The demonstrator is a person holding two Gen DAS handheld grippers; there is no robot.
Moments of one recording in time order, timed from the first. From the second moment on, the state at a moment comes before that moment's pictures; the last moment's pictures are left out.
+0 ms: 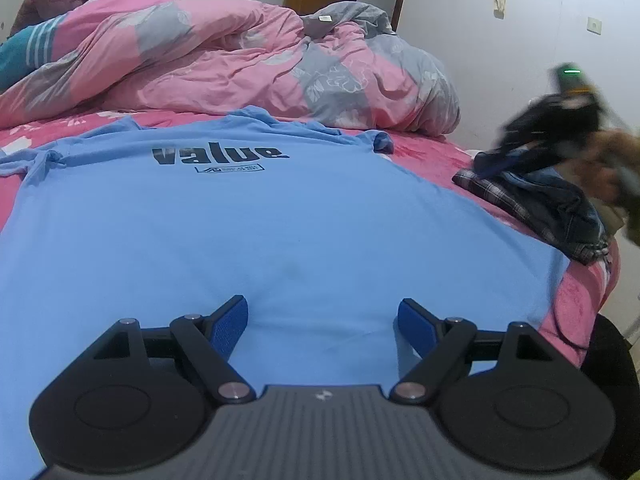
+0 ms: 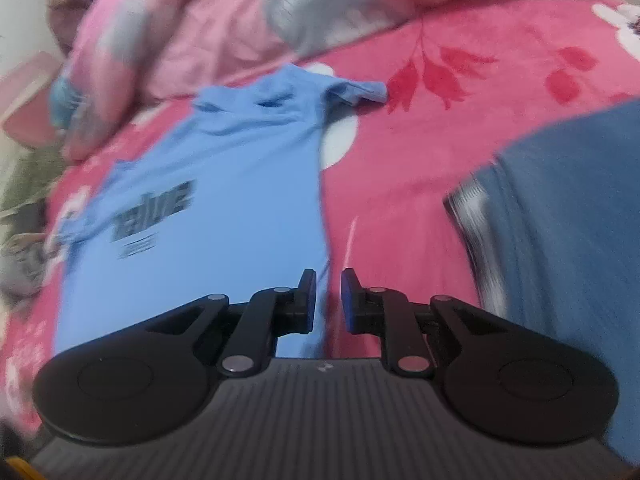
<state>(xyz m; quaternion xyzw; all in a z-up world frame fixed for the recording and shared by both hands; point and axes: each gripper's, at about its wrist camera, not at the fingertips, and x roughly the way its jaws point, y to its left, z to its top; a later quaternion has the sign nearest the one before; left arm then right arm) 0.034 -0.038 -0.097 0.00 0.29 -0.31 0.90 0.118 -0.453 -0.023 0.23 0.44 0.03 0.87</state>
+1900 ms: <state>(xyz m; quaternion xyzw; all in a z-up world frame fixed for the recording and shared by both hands) -0.073 0.046 -0.067 0.02 0.31 -0.15 0.94 -0.077 -0.324 -0.053 0.10 0.30 0.06 0.95</state>
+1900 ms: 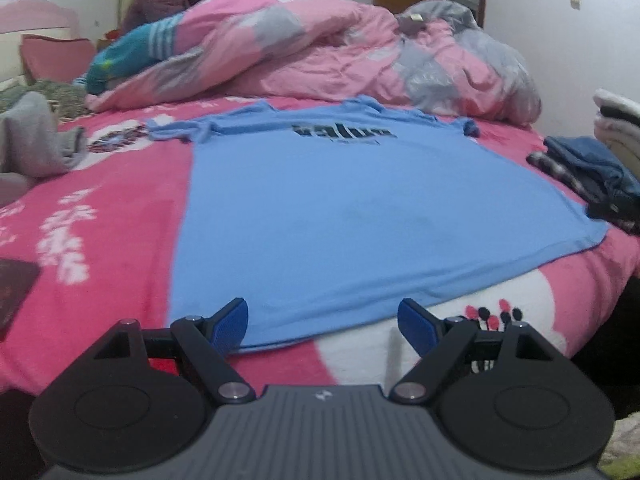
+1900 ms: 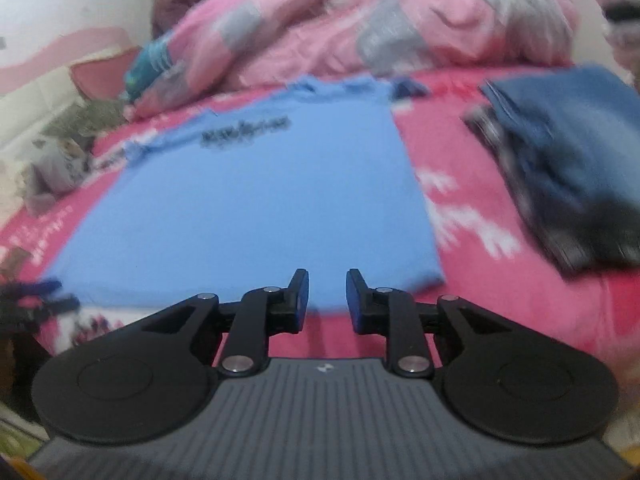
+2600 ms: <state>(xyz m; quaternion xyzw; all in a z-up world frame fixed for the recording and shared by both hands) -0.056 0.049 -0.077 0.01 0.31 -0.11 0.94 -0.079 -0.247 -0.064 0.03 0.31 0.12 0.94</state>
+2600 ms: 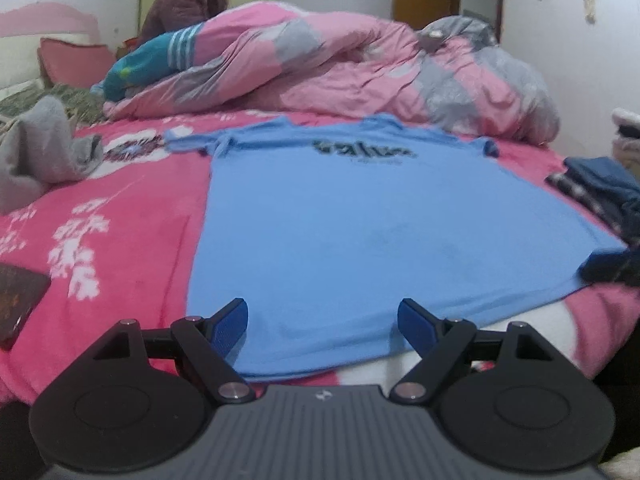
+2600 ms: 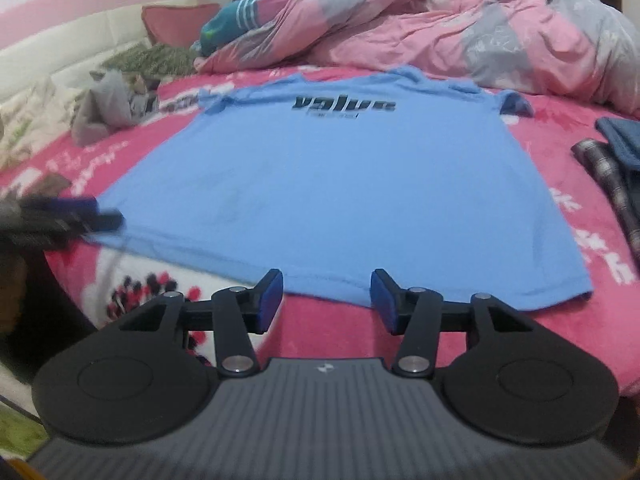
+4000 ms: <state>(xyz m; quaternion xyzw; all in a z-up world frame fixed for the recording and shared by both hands) -0.022 0.014 -0.088 0.03 0.31 -0.12 0.94 -0.043 -0.267 -0.100 0.03 0.28 0.09 0.96</state>
